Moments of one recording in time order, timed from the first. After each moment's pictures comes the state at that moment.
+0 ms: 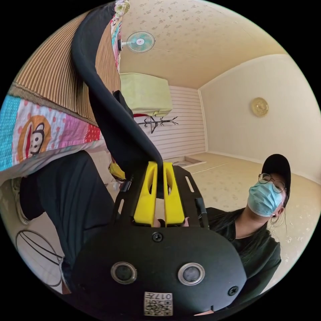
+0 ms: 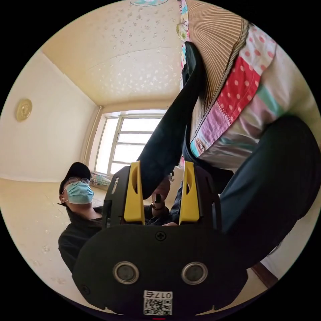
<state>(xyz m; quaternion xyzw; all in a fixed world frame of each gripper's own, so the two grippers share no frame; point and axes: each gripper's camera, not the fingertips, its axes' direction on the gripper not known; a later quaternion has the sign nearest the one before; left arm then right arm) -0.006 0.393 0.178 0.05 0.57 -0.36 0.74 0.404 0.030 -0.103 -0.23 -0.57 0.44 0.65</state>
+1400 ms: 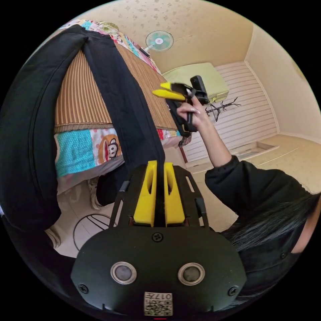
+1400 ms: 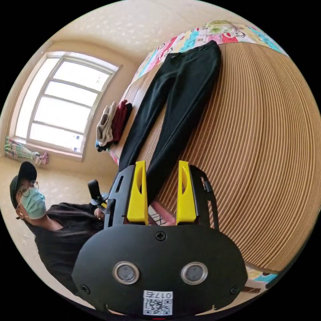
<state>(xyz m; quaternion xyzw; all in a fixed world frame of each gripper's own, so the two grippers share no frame) 0.059 0.392 0.202 -0.09 0.28 -0.31 0.90 0.300 -0.072 0.186 -0.42 -0.34 0.16 0.82</state>
